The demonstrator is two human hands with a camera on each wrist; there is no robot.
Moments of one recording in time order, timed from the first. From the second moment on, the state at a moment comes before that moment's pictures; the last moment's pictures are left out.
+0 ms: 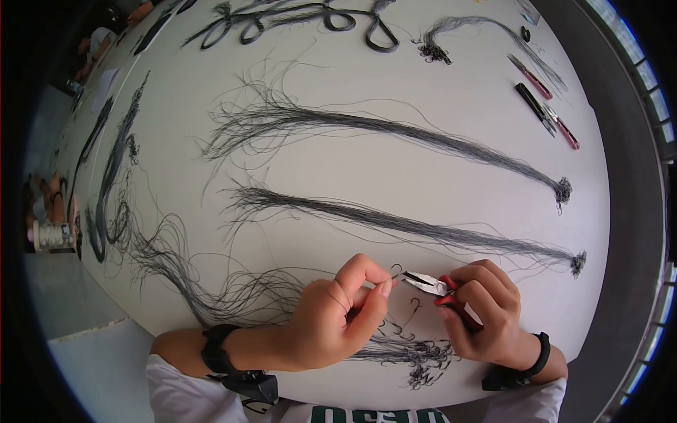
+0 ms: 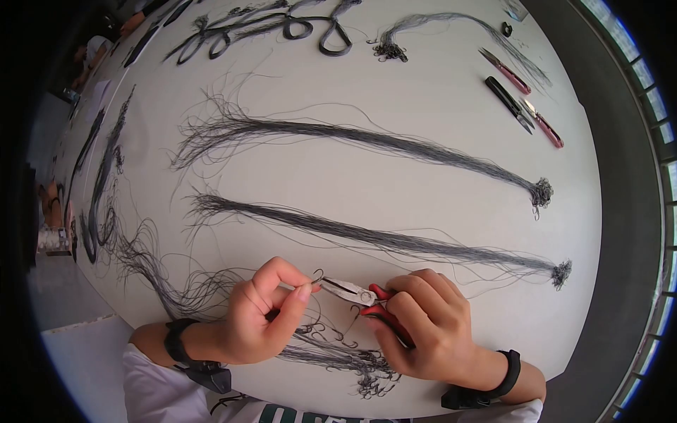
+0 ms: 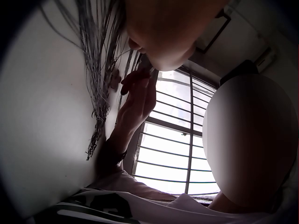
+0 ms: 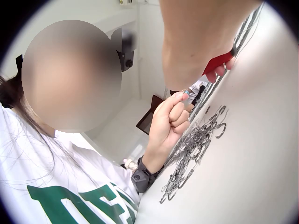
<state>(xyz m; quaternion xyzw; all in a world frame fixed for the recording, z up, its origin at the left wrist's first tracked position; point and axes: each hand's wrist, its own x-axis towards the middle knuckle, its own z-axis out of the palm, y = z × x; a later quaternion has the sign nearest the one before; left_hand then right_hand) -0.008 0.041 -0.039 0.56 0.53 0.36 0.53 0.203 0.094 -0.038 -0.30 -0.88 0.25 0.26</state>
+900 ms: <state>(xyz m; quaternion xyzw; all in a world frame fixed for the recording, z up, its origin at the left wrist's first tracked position) -0.008 0.043 -0.039 0.47 0.49 0.39 0.61 0.201 0.093 -0.035 -0.32 -0.88 0.22 0.26</state>
